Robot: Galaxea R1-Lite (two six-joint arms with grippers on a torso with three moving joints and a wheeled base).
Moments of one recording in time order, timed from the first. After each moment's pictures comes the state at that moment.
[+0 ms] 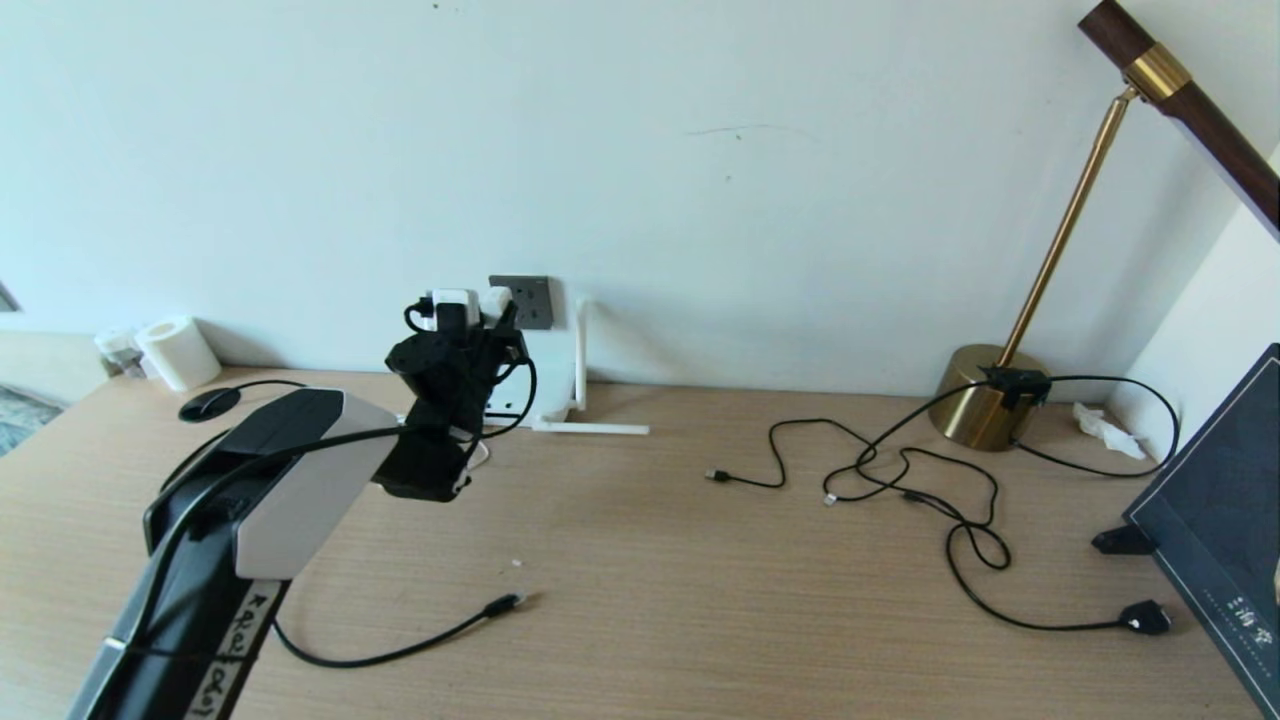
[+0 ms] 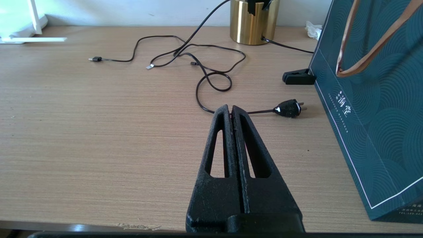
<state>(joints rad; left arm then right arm) -0.19 2.66 -1.78 -1.30 0.09 0.09 0.00 0.00 0.00 -0.01 -0.02 0.05</state>
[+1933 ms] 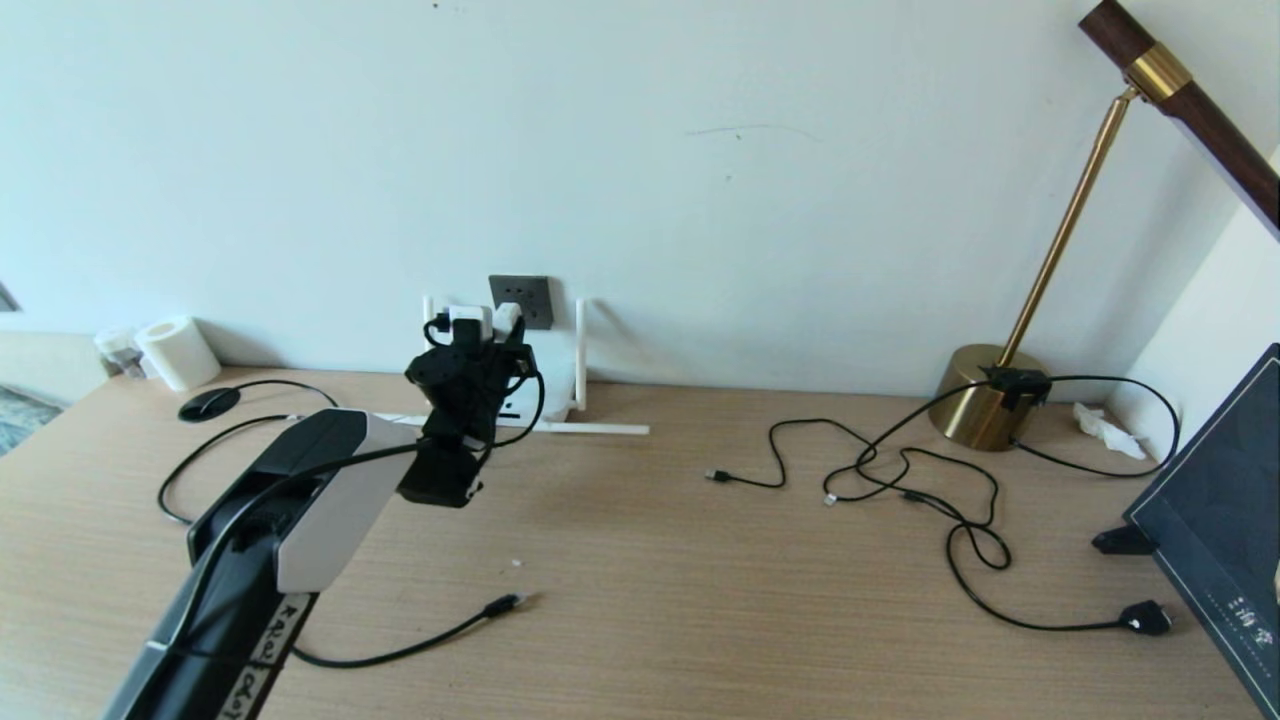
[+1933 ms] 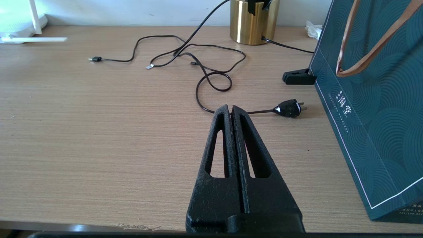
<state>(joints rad) -0.19 2.76 -1.91 -1.24 0.10 0.09 0.00 0.00 0.00 -0.01 -0.02 0.05</state>
